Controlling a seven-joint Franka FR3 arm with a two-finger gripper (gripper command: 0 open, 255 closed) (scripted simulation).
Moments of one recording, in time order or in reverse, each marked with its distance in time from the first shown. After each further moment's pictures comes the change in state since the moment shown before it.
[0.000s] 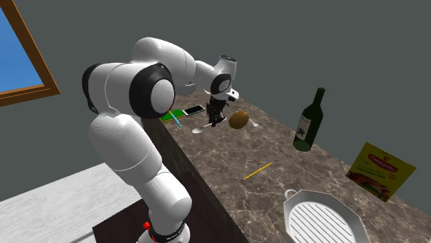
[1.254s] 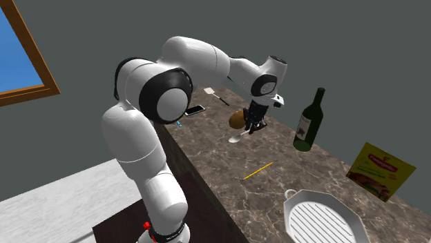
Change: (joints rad) arm -0.171 0.108 -0.219 0.175 -0.119 -0.136 -0.305
